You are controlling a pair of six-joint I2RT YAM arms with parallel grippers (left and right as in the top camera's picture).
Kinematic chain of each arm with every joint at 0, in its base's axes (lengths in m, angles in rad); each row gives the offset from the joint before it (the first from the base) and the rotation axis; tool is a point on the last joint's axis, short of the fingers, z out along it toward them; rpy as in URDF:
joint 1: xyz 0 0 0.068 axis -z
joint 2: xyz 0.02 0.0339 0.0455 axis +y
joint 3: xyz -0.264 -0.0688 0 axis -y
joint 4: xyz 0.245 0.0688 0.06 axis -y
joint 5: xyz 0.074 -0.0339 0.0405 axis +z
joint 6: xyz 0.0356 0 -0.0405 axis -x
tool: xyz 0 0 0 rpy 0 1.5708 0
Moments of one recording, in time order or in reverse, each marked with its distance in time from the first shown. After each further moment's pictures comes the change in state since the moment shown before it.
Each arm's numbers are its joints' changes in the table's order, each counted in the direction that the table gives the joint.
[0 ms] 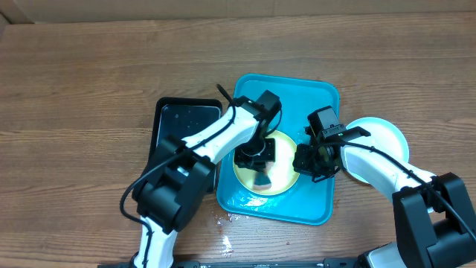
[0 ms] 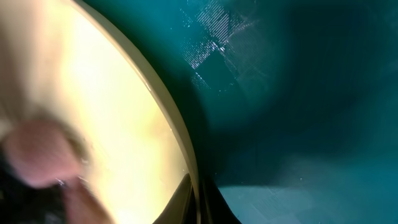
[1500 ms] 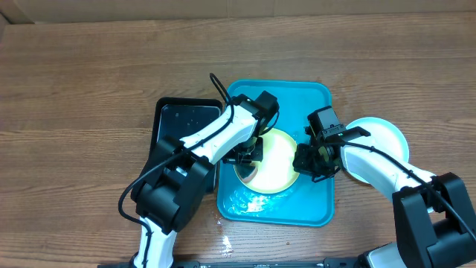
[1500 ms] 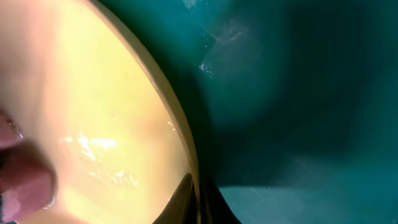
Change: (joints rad) left arm -0.004 0.003 0.013 -0.075 0.301 0.002; right arm 0.000 0.000 0.000 0.002 0.000 -0.002
